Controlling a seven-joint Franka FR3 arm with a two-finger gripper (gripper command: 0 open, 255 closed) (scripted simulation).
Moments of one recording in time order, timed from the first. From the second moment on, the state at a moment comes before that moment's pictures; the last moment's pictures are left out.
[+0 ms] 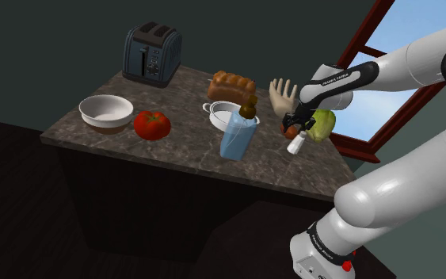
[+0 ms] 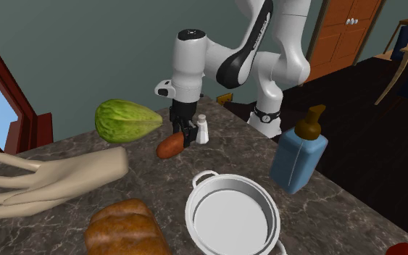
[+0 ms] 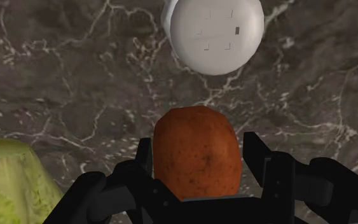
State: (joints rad) arm -0.38 -0.13 -0.24 -2.51 -0.19 2.49 0.20
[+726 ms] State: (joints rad) arm -0.38 -0.19 -0.24 -2.47 -0.19 2.40 0.19
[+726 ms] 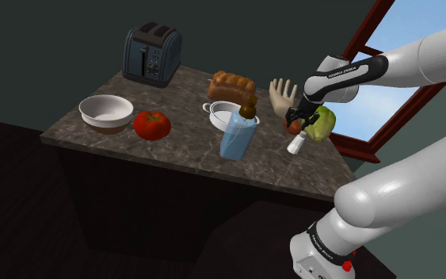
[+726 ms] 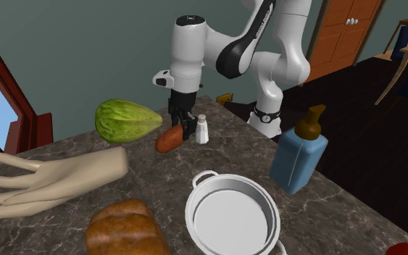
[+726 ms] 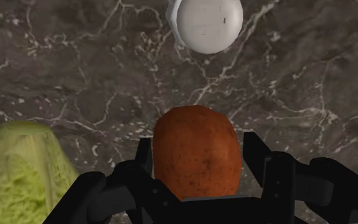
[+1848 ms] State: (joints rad) arm -0.38 -0.30 -0.22 -2.34 -0.18 2.15 0.18
